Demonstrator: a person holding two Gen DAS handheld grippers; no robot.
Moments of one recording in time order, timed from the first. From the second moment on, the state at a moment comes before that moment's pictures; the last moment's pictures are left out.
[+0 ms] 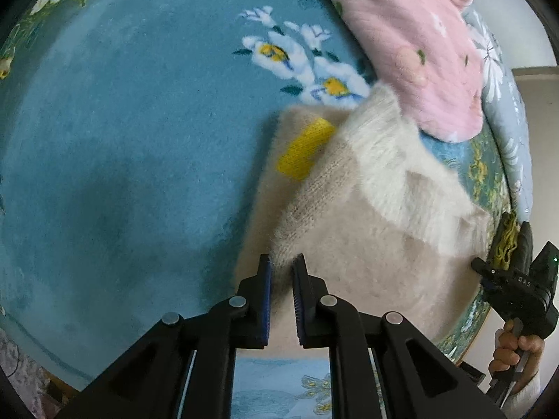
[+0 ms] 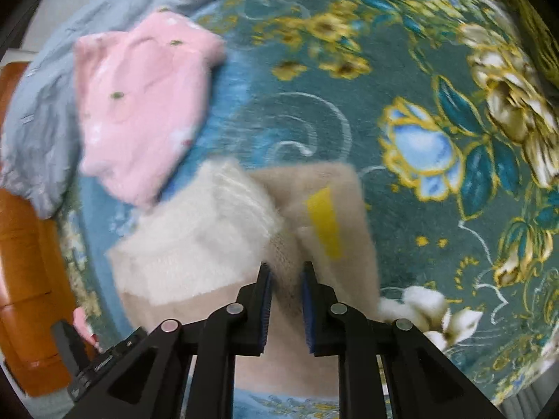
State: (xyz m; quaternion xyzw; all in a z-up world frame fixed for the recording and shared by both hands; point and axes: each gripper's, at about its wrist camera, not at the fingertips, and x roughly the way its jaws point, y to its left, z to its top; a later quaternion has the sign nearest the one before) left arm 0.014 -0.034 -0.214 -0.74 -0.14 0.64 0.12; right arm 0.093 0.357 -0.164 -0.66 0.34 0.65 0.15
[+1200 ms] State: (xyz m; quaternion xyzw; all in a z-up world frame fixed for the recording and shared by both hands) left arm -0.016 -0.009 -0.199 -0.74 -0.10 0.64 0.17; right arm 0.095 0.355 -0.168 -0.67 0.33 0.66 0.12
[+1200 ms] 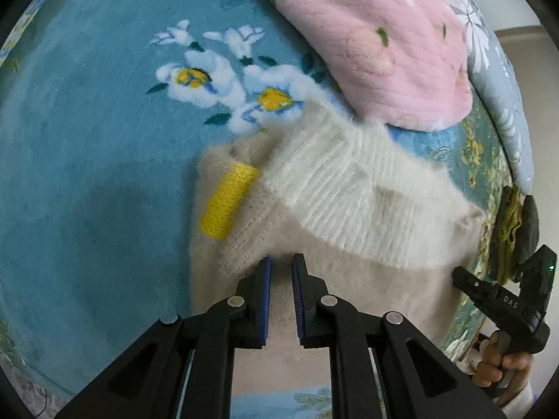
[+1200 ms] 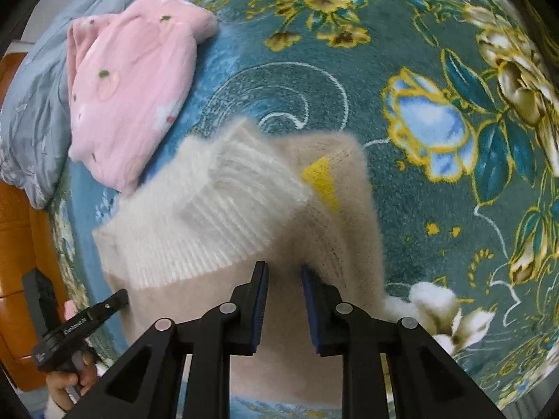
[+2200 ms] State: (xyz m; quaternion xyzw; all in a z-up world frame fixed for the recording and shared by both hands) left arm -0.026 -0.061 -0.237 -0.76 -0.18 0.60 0.17; right arm 0.116 0.403 -0.208 -0.66 0.41 0.63 0.08
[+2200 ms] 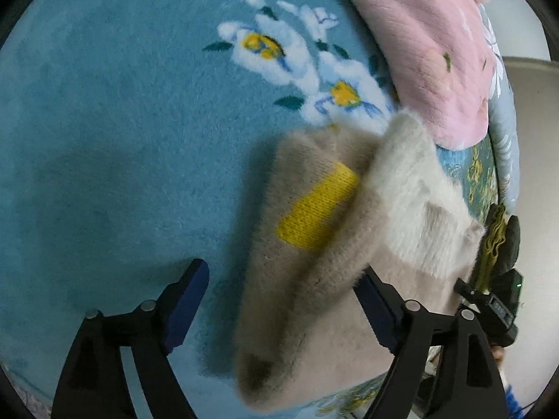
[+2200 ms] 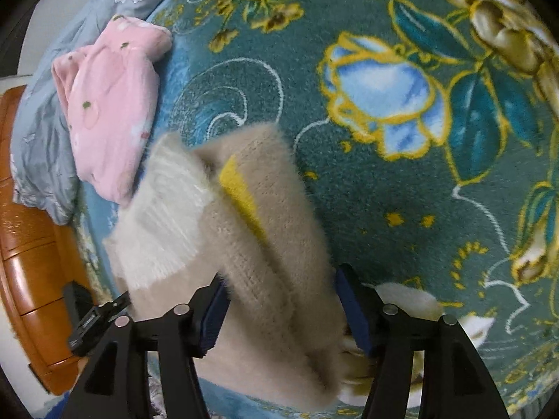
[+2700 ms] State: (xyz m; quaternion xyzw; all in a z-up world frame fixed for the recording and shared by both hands) left arm -0.022 -0.055 -0.234 -0.76 -0.22 0.59 0.18; right arm 0.115 0.409 -0.225 -0.64 0.46 0.61 0.04
